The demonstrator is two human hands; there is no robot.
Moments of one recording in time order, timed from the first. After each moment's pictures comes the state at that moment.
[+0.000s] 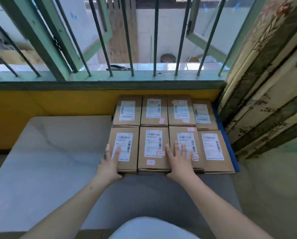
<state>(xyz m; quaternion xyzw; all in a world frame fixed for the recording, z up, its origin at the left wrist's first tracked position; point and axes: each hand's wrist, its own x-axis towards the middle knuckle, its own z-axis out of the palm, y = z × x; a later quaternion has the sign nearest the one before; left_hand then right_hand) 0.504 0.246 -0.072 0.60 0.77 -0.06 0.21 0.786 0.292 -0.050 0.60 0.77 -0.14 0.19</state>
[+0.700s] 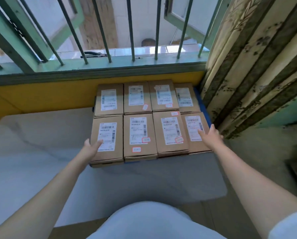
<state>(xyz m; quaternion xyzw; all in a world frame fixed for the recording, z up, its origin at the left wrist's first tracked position) 0.485 0.281 -0.067 0.29 0.79 0.22 0.49 0.956 0.338 -0.066 0.83 0.46 -0.30 -0.06</state>
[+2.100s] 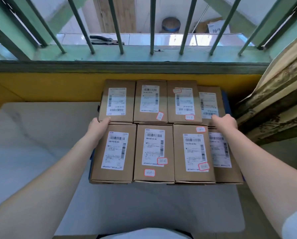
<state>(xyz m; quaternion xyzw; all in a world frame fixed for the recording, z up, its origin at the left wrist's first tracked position) 0.484 0.420 -0.069 0.27 0.83 0.22 0.43 0.923 0.509 -0.086 0.86 0.41 -0.27 -0.08</state>
